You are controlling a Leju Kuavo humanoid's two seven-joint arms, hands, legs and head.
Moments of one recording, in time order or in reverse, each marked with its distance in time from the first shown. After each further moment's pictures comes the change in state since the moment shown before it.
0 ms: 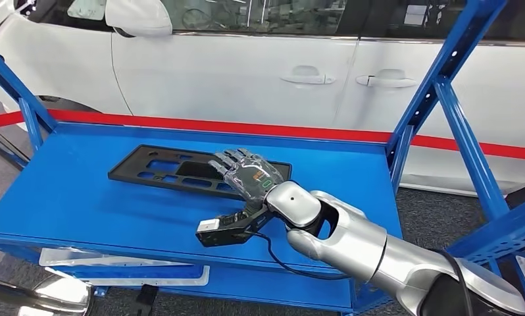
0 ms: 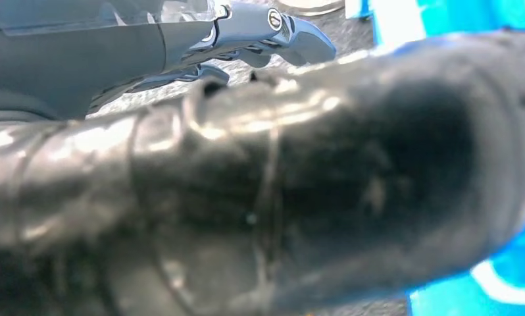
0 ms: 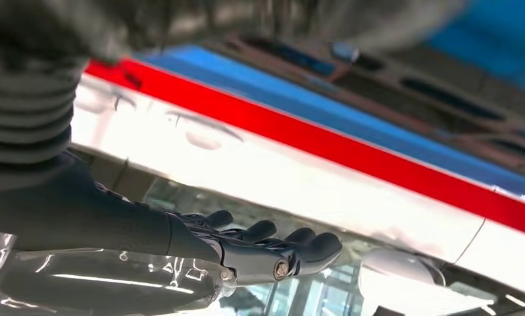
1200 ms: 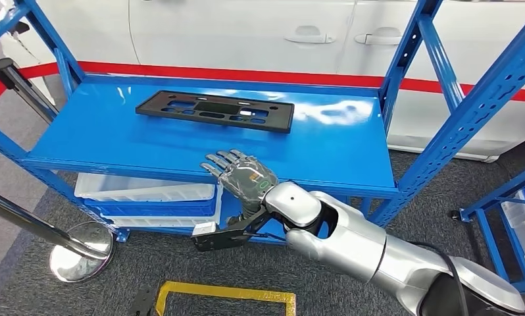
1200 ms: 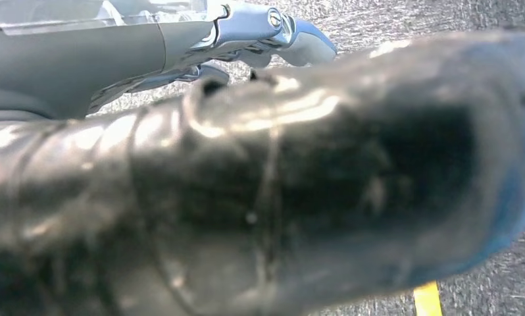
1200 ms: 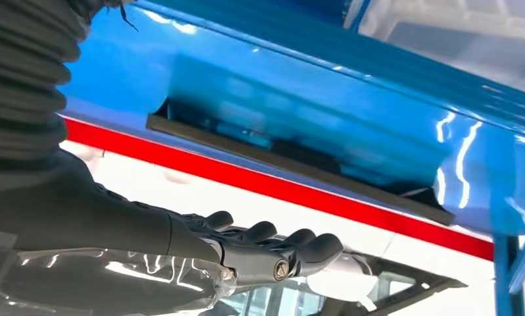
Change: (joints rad) left arm 0.005 0.015 0.007 0.002 -0.013 -0.022 -0.001; right arm 0.018 -0.013 -0.012 -0.033 -0.063 -0.022 -0.041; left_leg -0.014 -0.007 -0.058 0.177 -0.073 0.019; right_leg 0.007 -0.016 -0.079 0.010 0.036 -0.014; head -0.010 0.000
